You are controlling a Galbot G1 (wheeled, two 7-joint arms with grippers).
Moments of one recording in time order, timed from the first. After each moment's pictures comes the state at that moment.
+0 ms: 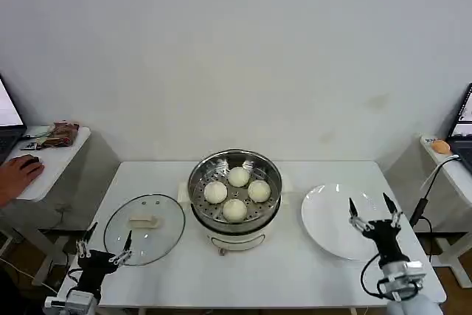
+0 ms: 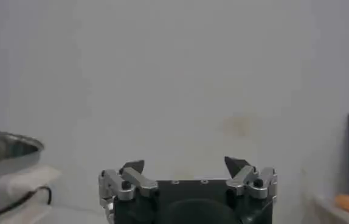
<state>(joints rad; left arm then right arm) 1.72 -1.01 -0.64 -2.01 -0.05 0.00 -0.21 -1.48 1.29 0.78 1.86 0.21 0.19 -0.14</state>
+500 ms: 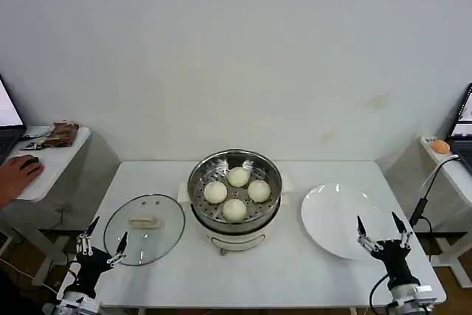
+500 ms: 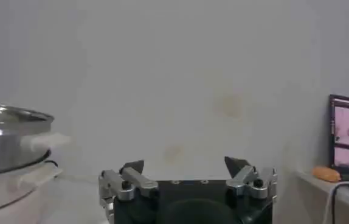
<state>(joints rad) 1.65 -0.94 -0.60 -1.82 0.36 -0.13 -0.27 -1.58 1.31 0.83 1.85 0.21 0.25 -0.16</state>
